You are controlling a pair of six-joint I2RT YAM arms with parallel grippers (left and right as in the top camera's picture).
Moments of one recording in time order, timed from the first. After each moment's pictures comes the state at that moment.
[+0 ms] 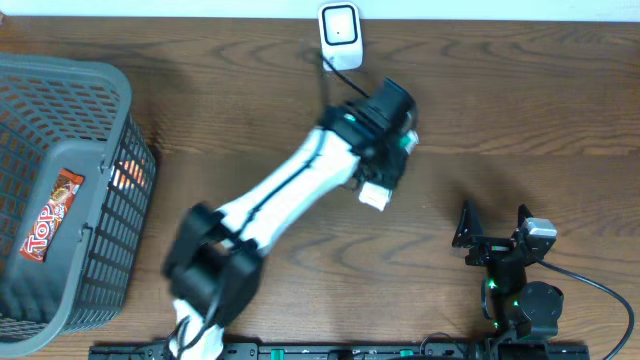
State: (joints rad) left arm -0.76 2.03 1.70 -0.93 0.20 -0.32; right arm -0.02 0.02 0.01 -0.07 -0.02 0.25
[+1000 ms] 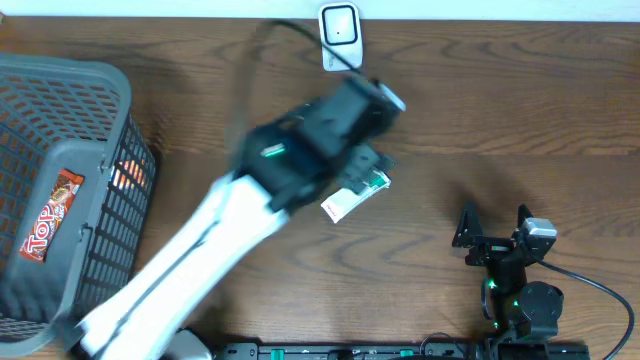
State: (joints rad) left arm -0.75 1.54 1.73 -1.05 -0.18 0.08; right arm -0.02 0.02 0.01 -0.07 -0.02 0.25
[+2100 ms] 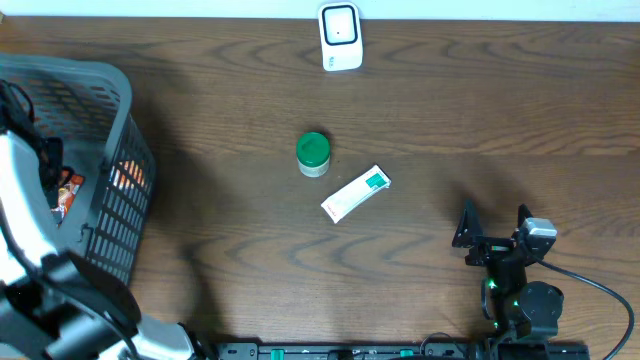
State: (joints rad) left arm 0.57 1.73 1.56 -1.20 -0.31 -1.13; right arm -0.02 0.02 0.01 -0.07 -0.02 0.25
